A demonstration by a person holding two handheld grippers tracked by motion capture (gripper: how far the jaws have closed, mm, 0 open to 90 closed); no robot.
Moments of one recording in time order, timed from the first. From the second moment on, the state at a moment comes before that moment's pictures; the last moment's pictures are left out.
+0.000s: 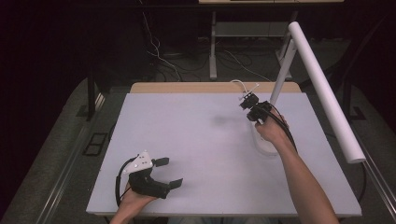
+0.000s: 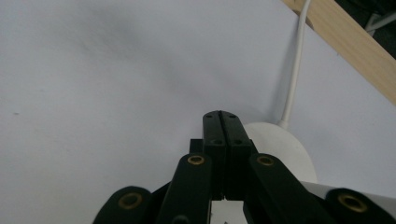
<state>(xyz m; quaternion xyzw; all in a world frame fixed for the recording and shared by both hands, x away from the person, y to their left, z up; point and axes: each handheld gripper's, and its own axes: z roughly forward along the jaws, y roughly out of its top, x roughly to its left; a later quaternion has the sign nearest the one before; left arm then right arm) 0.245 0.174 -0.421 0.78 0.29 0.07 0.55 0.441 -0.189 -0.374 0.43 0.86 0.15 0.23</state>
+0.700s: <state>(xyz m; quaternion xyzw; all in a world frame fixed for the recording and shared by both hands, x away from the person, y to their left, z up) 0.245 0.173 -0.421 0.78 0.29 0.07 0.55 0.387 -0.199 -0.353 0.42 0.84 0.28 0.20</state>
